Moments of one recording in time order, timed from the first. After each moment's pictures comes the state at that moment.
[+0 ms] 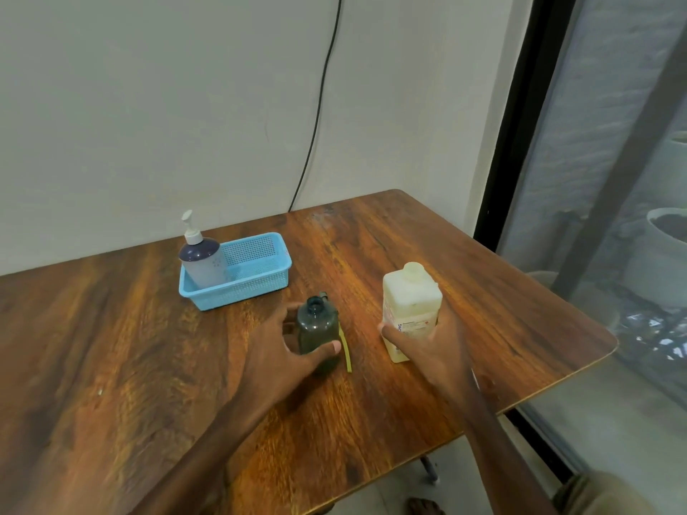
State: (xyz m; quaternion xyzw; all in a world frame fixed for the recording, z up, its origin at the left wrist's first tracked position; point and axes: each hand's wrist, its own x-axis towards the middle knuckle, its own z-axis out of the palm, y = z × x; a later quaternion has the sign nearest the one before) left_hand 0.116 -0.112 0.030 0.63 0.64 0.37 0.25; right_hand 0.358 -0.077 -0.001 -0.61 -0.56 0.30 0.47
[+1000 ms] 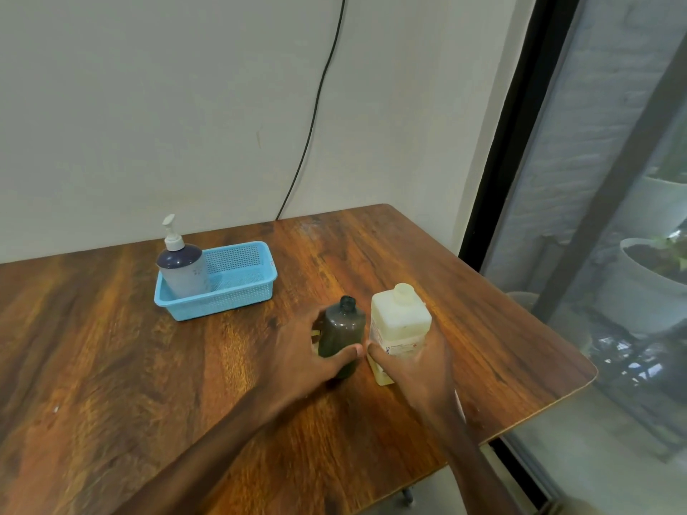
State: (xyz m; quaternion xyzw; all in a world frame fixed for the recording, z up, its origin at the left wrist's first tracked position) left_hand 0.152 -0.066 0.012 0.67 0.62 0.35 0.21; right_hand 0.354 -0.074 0.002 -0.60 -0.57 0.28 0.48
